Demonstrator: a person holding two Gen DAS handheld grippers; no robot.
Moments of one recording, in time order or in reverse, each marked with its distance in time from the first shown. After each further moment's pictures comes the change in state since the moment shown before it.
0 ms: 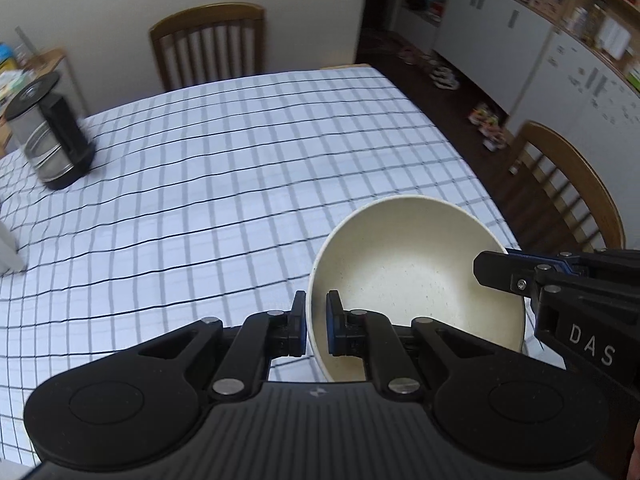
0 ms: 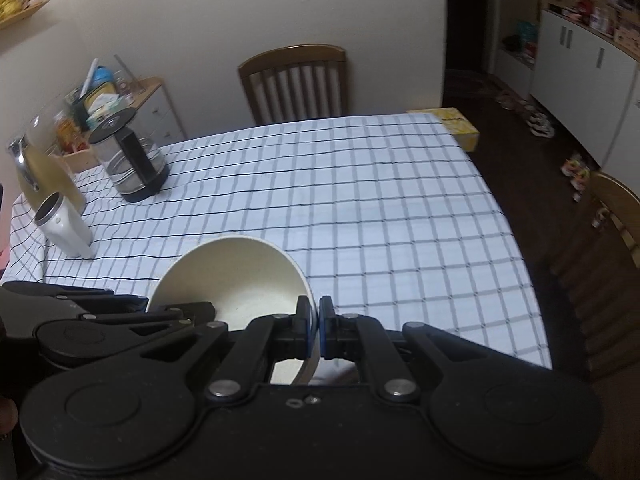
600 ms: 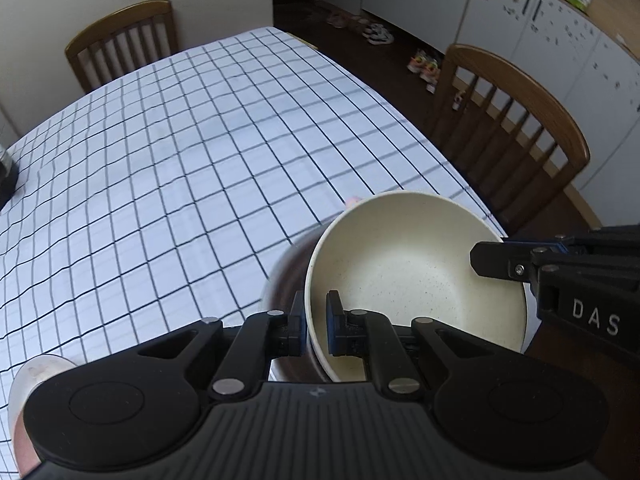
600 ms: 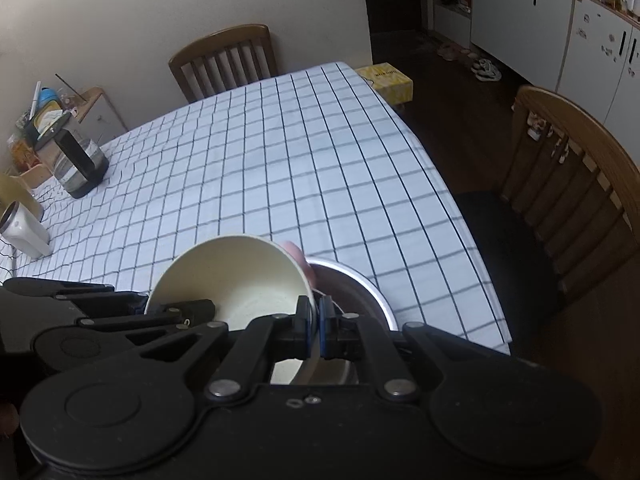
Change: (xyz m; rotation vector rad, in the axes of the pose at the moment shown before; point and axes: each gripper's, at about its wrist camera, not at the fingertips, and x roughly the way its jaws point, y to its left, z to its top) left arm 0.042 -0.092 -0.050 0.207 0.062 -0.076; right arm -0.014 -0.086 -0.074 0.166 0.056 -0.067
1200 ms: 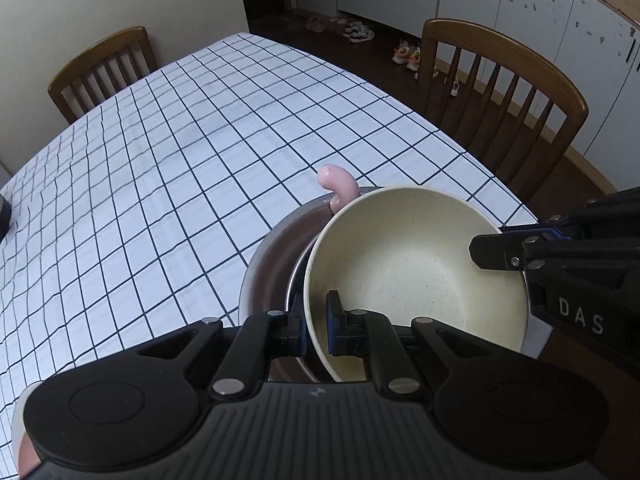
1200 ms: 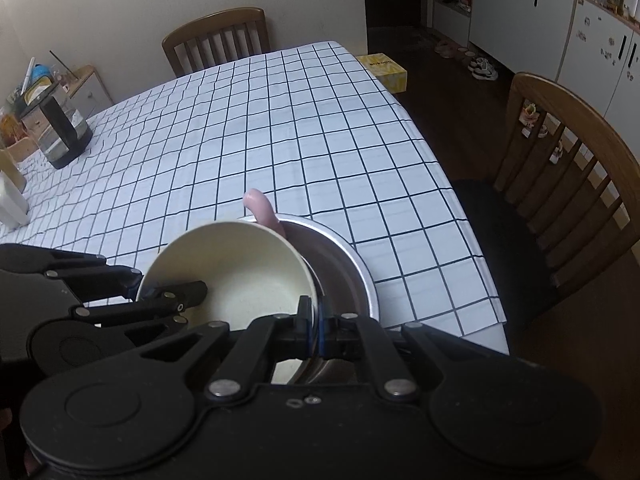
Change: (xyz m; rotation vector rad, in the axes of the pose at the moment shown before) left arm 0.027 -0.020 -0.021 0.129 -0.032 0.042; right arm 0.023 -0.012 -0.032 -0.052 0.007 -0.043
